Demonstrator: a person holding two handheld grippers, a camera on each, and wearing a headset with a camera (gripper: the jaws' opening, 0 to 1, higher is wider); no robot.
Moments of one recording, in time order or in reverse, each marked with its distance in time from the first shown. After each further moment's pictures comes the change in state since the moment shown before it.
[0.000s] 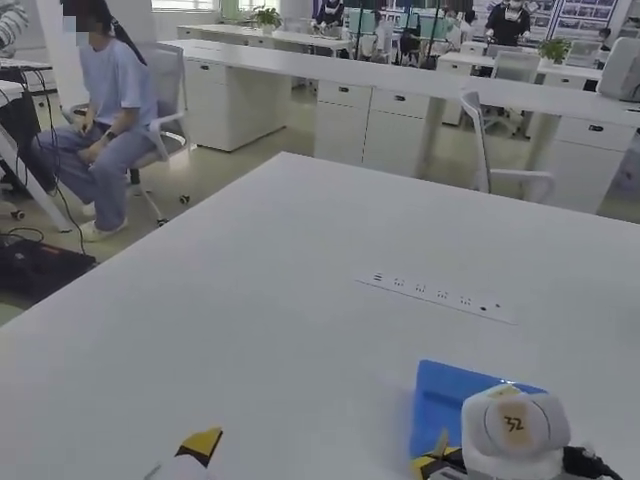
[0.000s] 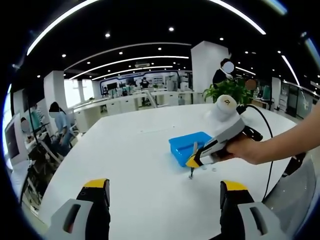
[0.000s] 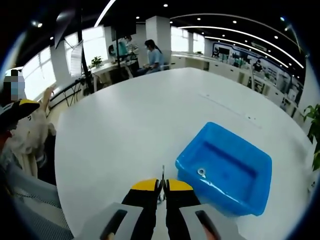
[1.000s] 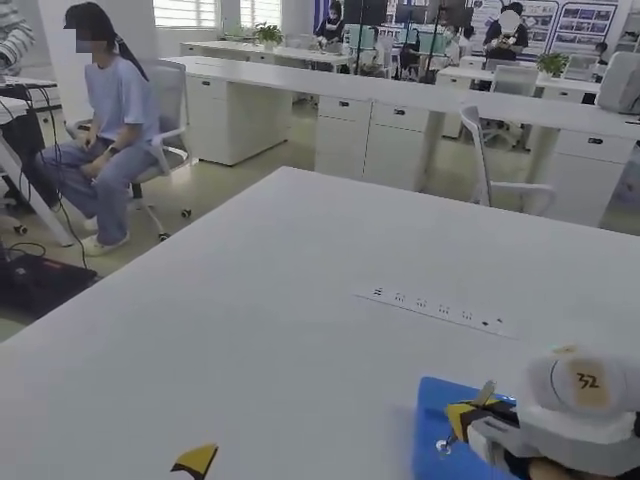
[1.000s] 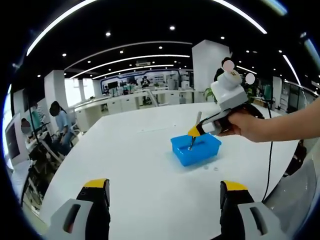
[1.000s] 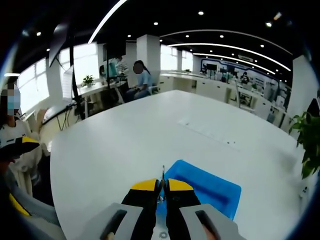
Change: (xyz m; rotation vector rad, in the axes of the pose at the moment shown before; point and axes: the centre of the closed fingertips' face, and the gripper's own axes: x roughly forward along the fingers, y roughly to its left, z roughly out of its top) left arm 0.003 0.005 0.000 -0.001 0.013 0.008; right arm -0.033 -0.052 0.068 0.028 -0.179 -0.106
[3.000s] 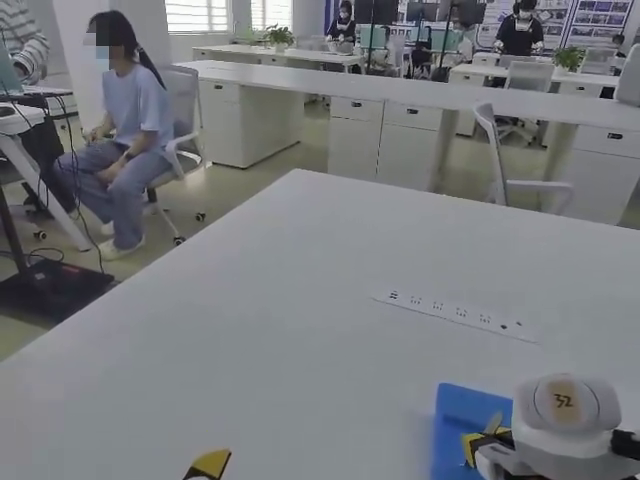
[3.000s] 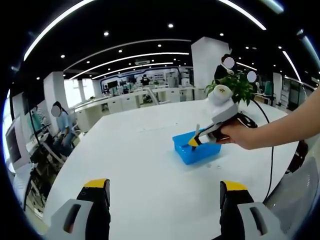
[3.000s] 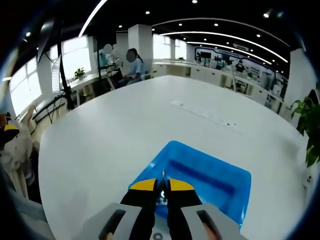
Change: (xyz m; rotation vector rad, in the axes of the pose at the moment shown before) left arm 0.001 0.004 0.001 0.023 0.019 0.011; right arm 0.032 -0.012 -0.039 0.043 0.092 -0.032
